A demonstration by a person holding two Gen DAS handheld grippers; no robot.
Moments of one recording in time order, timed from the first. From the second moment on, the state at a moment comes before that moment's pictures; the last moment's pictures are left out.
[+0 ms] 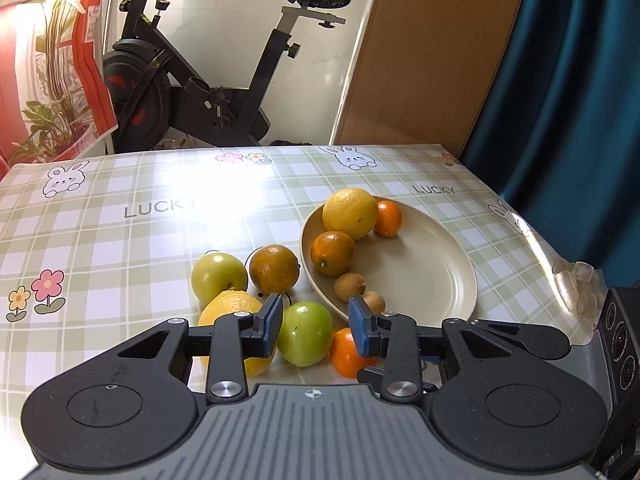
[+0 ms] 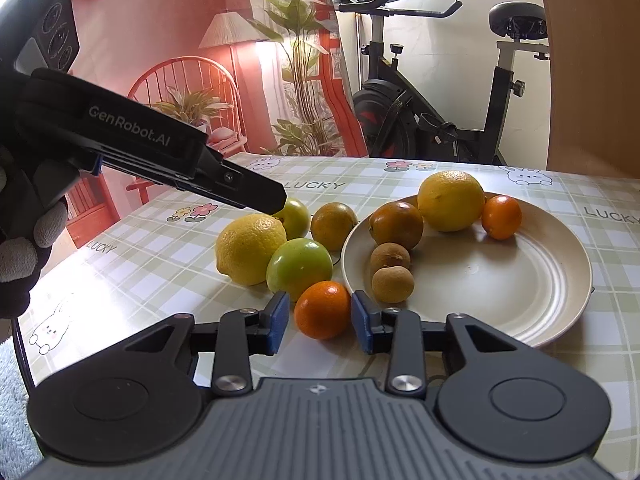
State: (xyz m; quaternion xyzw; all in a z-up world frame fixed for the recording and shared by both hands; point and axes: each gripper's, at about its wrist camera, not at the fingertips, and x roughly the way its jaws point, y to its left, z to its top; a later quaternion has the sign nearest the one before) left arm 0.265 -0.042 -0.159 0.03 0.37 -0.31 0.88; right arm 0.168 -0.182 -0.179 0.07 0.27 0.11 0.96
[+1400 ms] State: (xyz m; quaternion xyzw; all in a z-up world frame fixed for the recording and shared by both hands) left arm 0.259 -0.050 -0.184 0.02 0.41 -0.32 0.85; right arm 0.190 -0.180 -0.193 0.08 0.32 0.12 0.94
